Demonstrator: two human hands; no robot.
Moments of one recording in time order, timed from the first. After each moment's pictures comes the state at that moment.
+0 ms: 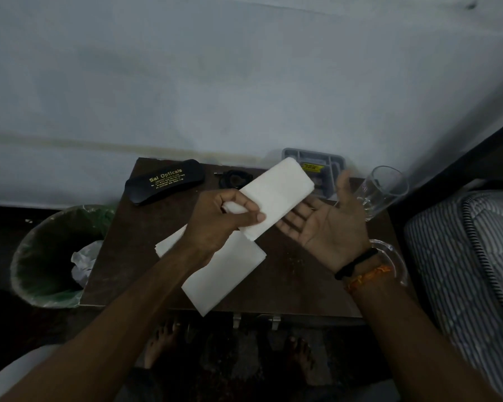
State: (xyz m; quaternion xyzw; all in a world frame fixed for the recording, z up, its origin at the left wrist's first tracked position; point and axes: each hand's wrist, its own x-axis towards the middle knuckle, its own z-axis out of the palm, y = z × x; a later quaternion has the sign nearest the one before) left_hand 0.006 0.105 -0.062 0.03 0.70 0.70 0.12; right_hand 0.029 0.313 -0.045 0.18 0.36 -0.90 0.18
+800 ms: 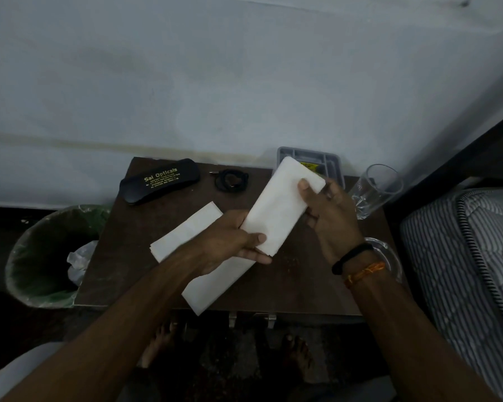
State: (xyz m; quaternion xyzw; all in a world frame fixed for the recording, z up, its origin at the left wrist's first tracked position) left_hand 0.014 0.120 -0.067 0.04 0.64 0.66 0.38; right_hand 0.024 0.316 -0.049 0.15 0.64 -0.76 -0.04
